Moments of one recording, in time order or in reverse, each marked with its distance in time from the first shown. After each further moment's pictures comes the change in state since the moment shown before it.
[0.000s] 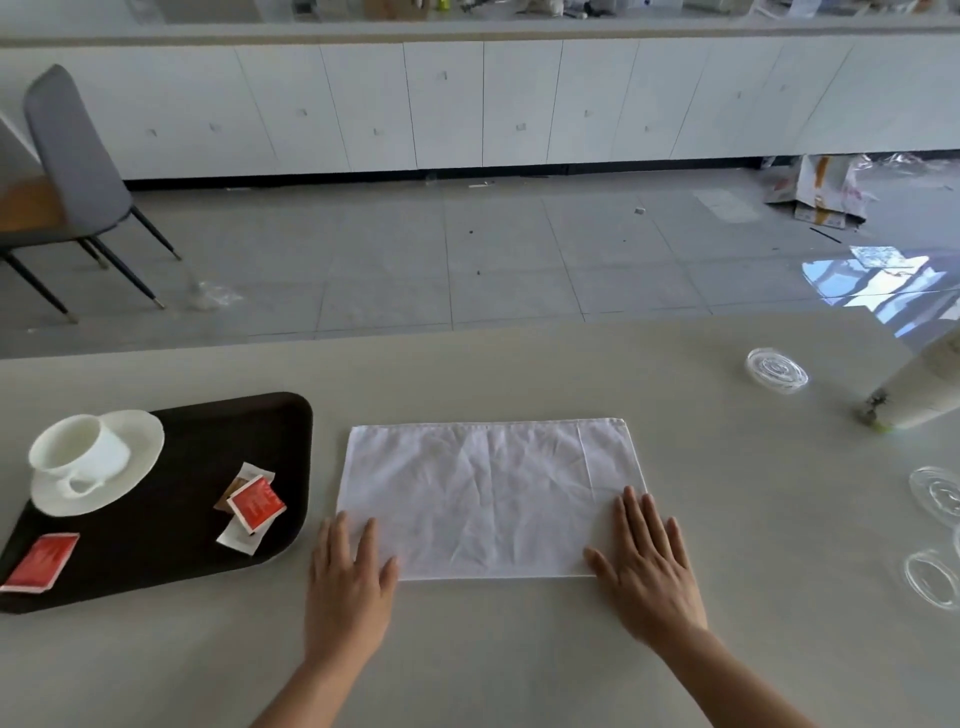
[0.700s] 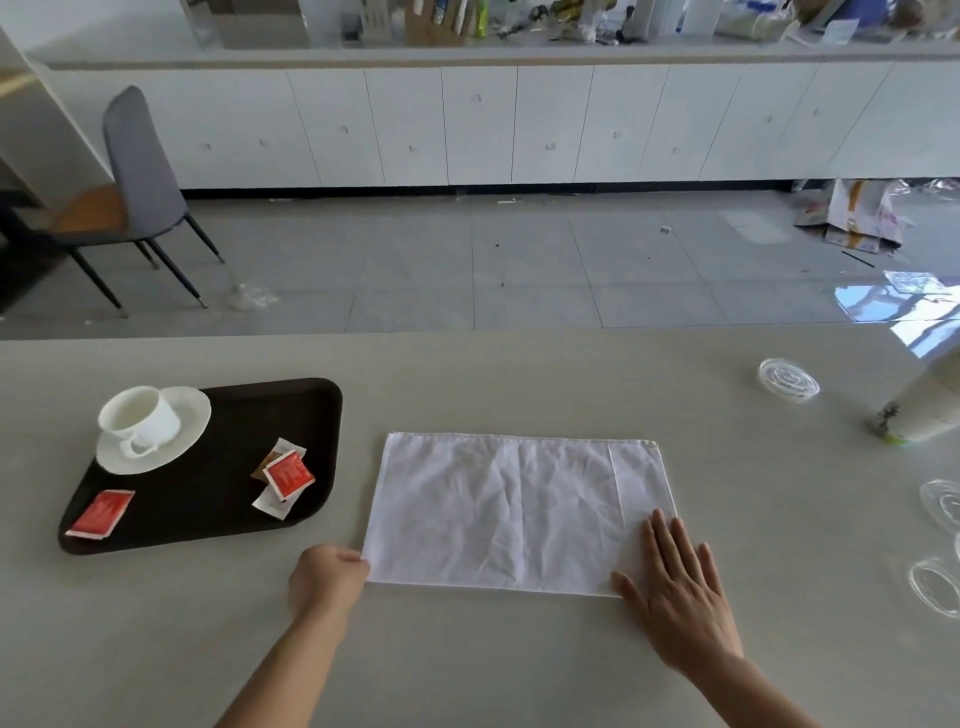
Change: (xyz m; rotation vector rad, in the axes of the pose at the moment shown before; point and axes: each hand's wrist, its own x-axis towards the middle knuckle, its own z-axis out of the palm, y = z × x) left_hand -0.018 -0.014 -0.032 -0.572 -0.089 -0.719; right_hand -0.039 0.028 0.005 -0.028 0.047 -0.029
